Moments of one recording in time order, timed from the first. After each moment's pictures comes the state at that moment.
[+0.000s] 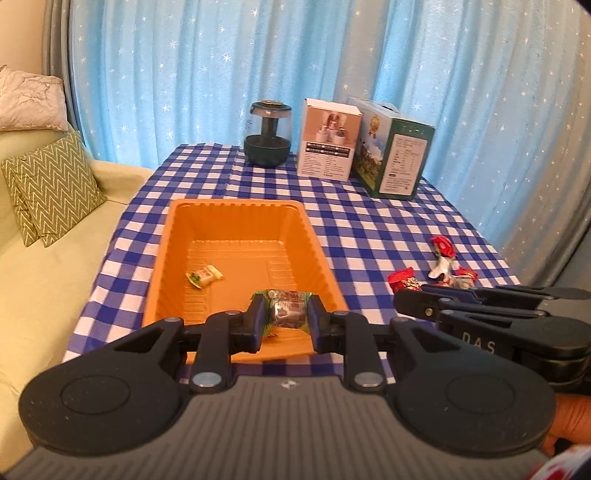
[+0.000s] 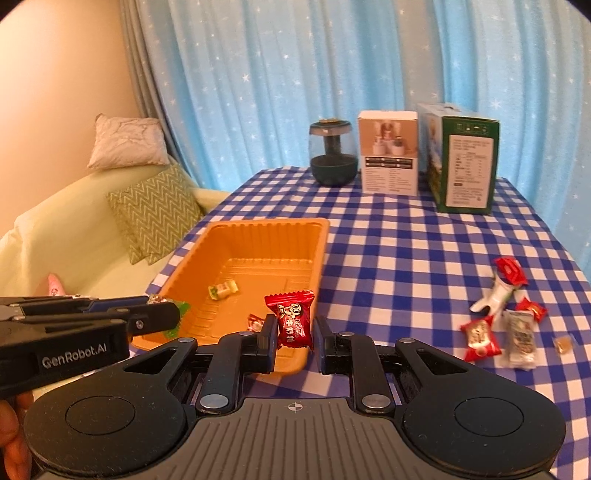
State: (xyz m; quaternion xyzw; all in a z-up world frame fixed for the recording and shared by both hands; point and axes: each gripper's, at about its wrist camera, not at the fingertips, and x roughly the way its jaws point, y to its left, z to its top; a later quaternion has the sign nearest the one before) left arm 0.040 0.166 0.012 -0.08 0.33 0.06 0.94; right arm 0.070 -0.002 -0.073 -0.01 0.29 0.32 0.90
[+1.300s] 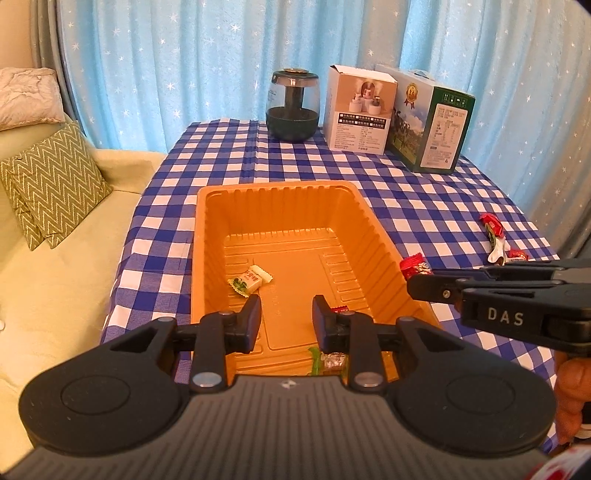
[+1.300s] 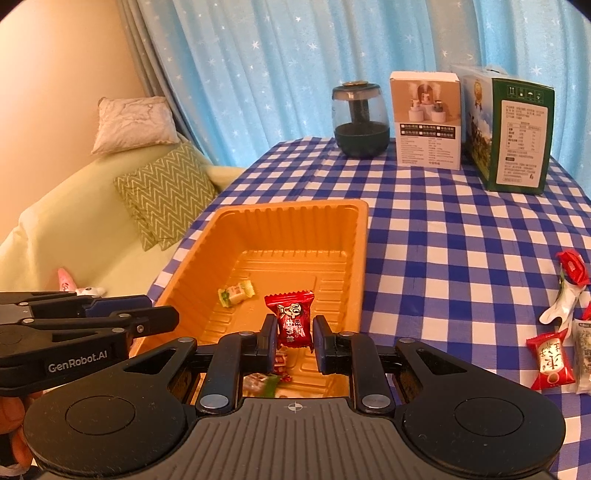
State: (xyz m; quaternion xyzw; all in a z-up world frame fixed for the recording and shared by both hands) left arm 0.092 0.231 -0.020 -0.05 0.37 0.07 0.92; right arm 0.137 0.056 -0.100 0.00 0.33 0.34 0.88
